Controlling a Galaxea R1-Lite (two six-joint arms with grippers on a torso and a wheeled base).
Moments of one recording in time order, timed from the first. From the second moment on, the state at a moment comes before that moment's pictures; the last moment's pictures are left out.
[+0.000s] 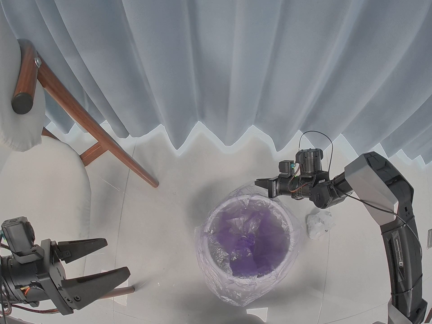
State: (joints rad) left arm -0.68 0.90 -0.31 -0.45 -0.19 -0.41; right arm 0.28 2.60 -1.63 -0.51 0.55 0.01
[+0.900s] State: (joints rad) left arm -0.58 1.15 -0.42 -0.35 -0.16 -0.38; right arm 0.06 2.02 -1.19 -0.53 0.27 0.44
